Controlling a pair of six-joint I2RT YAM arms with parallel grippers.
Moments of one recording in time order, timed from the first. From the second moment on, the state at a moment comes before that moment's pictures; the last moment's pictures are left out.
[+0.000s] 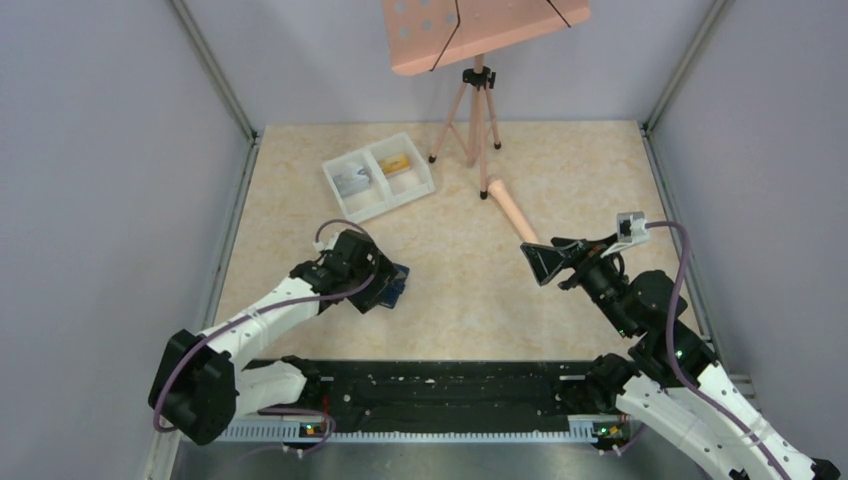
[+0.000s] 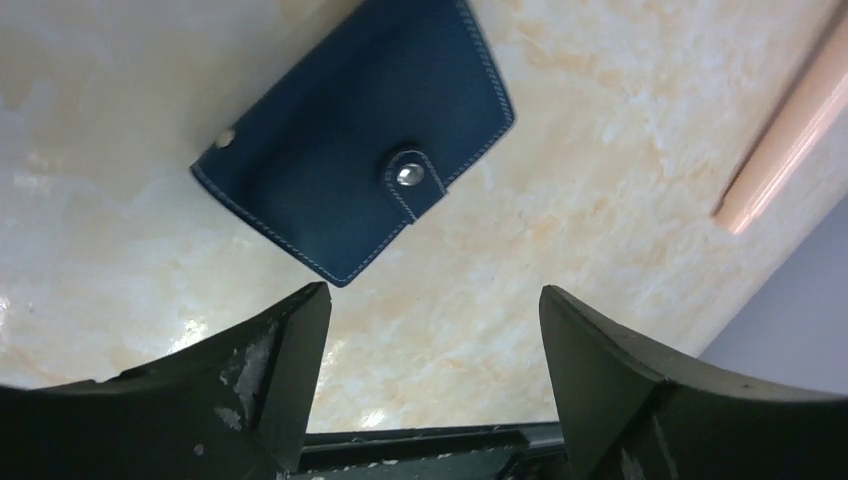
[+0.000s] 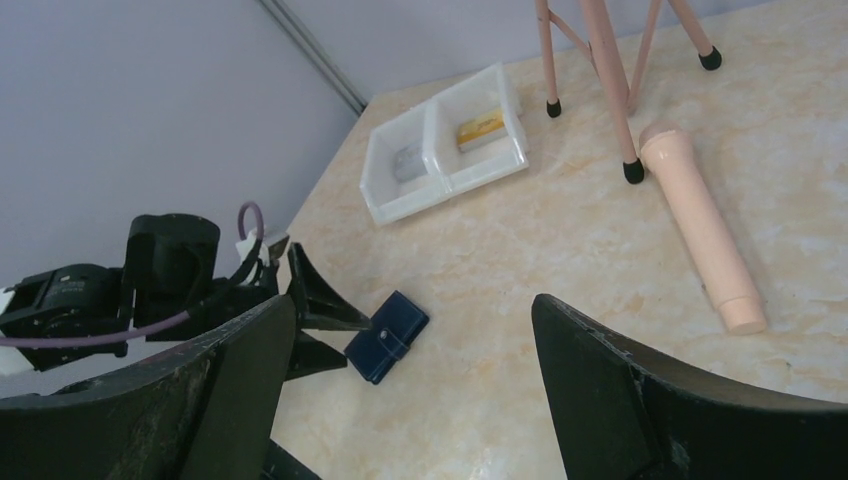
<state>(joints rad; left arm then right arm) -0.54 1.13 0.62 -0.45 -0.02 -1.32 0.70 0.38 0.62 -0.21 0.19 0.55</state>
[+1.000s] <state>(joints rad) -0.45 1.36 0.74 -0.45 -0.02 -0.77 0.70 0.37 0.62 -0.23 0.19 0.55</state>
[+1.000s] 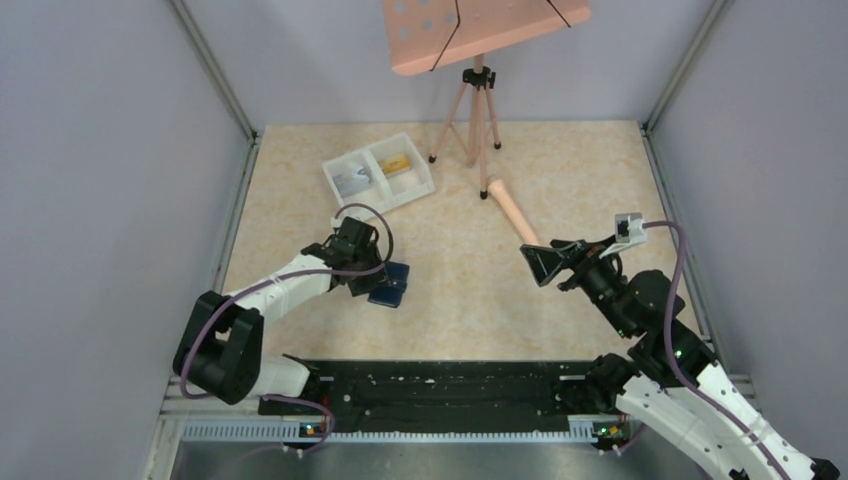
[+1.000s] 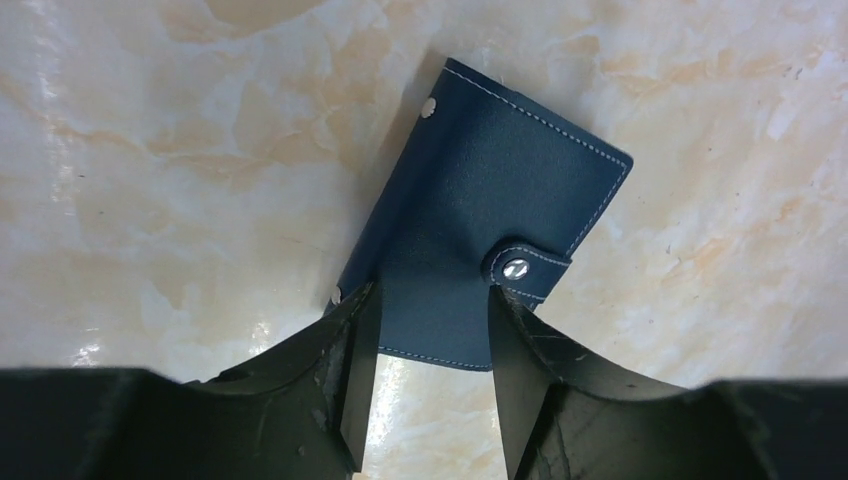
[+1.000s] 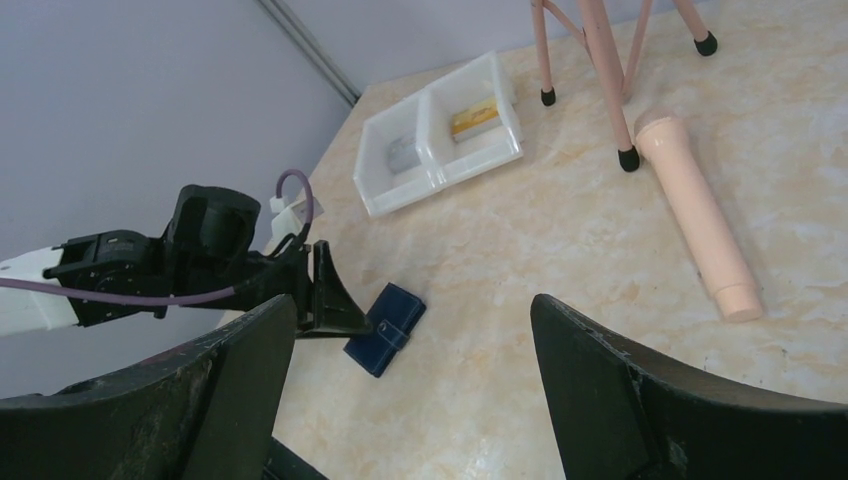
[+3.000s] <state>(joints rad) -0.53 1.43 0.51 0.08 0.35 -1.00 0.73 1.25 0.61 -0.13 0.02 0.72</state>
